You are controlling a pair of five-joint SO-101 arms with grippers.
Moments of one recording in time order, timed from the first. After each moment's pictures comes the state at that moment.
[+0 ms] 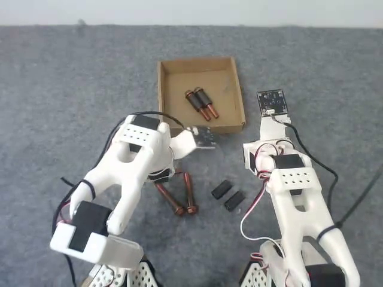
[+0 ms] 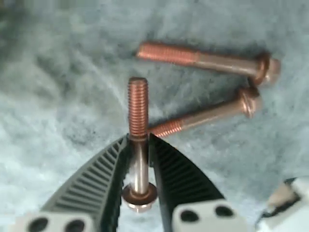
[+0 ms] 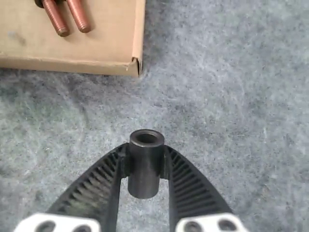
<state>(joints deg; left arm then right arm) 10.5 0.7 31.1 77.9 -53.1 -8.9 -28.8 55.9 39.0 1.5</state>
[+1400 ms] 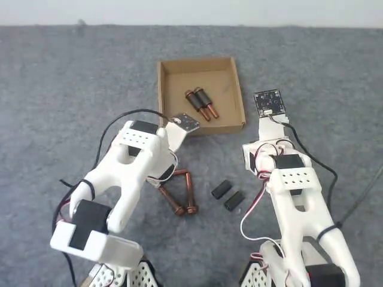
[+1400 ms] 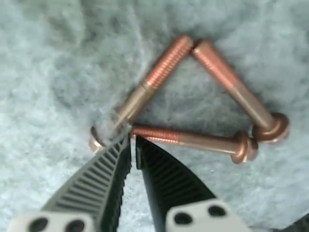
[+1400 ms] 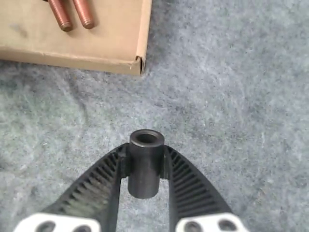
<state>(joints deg) 8.4 1.5 35.9 75.0 -17.4 -8.9 -28.8 55.9 39.0 4.4</state>
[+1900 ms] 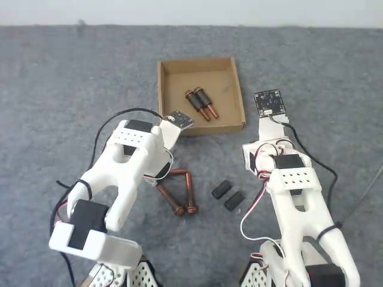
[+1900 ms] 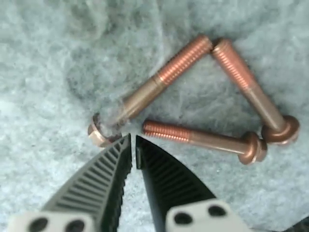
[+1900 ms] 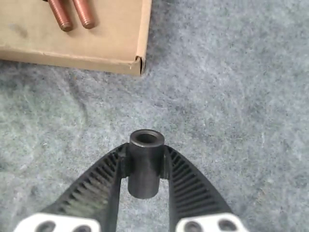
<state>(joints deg) 6.9 1.5 35.9 75.0 -17.1 -8.9 -28.8 55.9 39.0 4.4</state>
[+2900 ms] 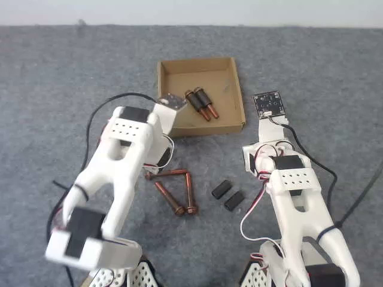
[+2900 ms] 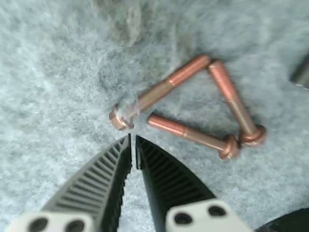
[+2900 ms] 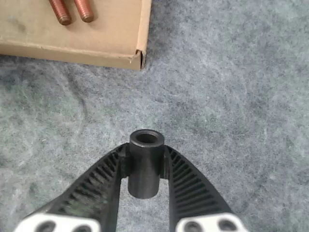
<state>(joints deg) 7.5 -4.1 26.8 84.8 -8.8 -8.9 -28.8 56.7 39.0 4.4</state>
